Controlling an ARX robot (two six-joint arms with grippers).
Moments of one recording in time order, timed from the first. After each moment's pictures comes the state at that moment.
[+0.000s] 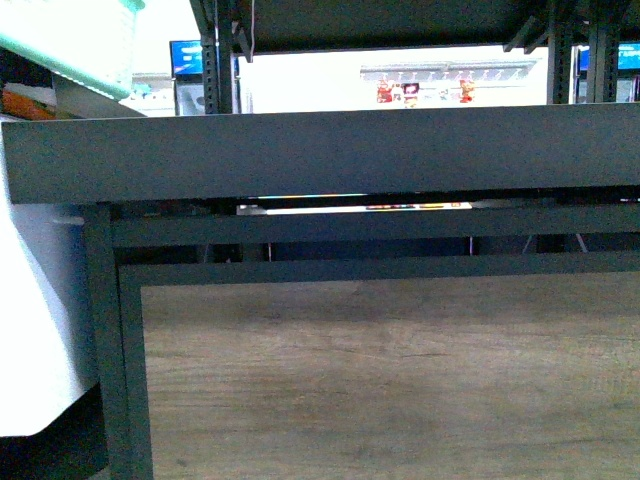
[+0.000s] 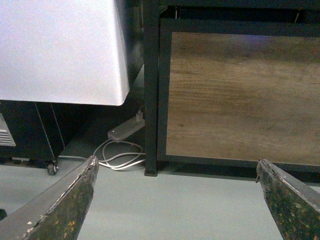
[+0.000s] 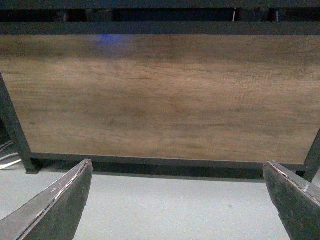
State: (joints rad) left arm 0.00 0.00 0.01 0.00 0.00 0.00; right arm 0.00 0.00 0.02 0.00 0.00 0.00
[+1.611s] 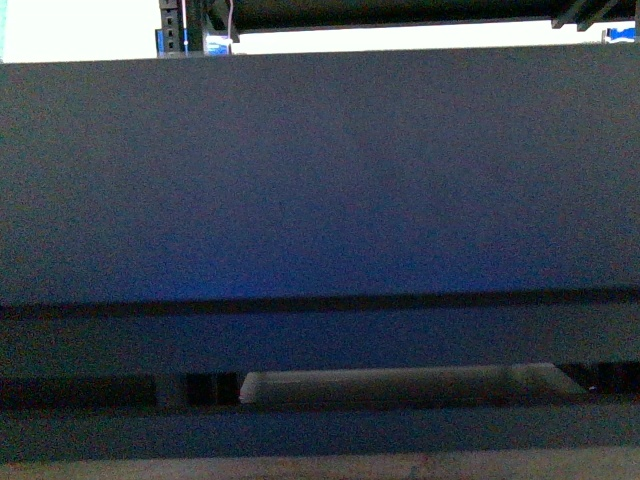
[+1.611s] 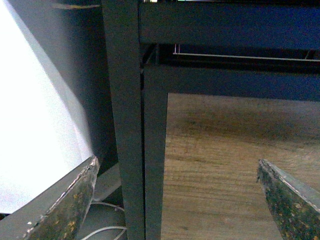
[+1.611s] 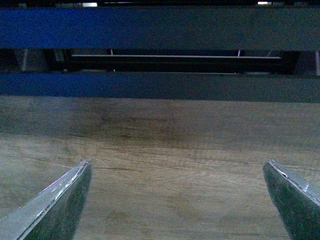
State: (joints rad) left arm 0.00 0.00 0.01 0.00 0.00 0.00; right arm 0.00 0.00 0.02 0.00 0.00 0.00
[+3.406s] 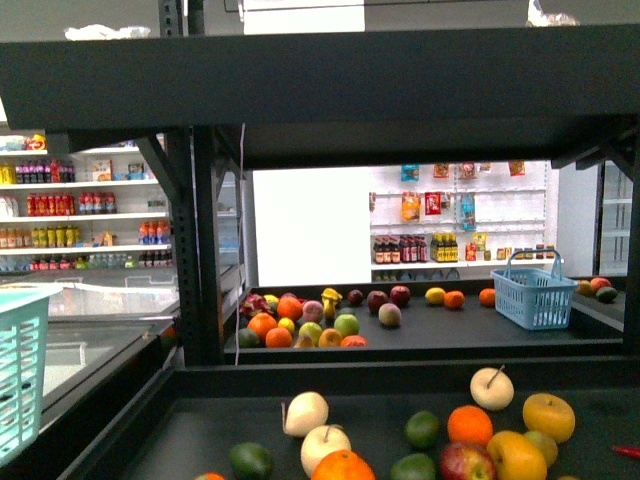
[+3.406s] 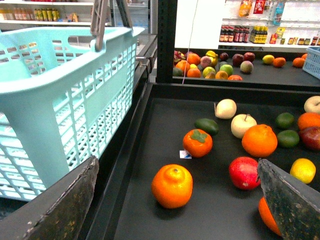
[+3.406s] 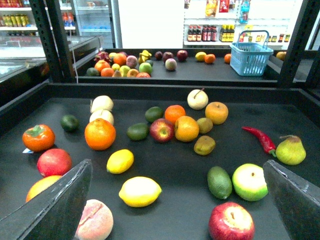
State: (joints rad) left arm 0.00 0.00 0.01 0.00 0.00 0.00; right arm 0.00 0.00 0.02 0.00 0.00 0.00
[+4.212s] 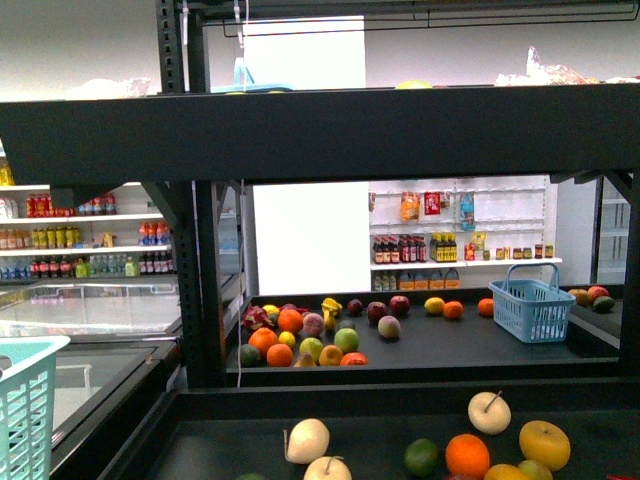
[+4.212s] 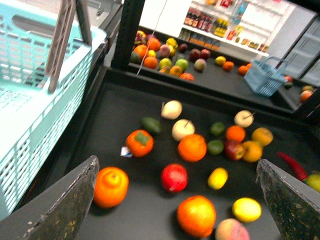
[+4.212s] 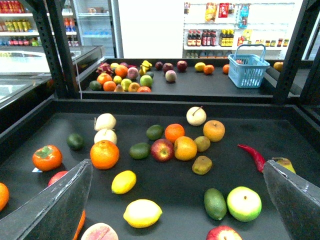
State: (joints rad) left arm 0.15 0.51 0.31 0.11 0.32 -0.31; right arm 0.00 0.00 0.02 0.00 0.00 0.00
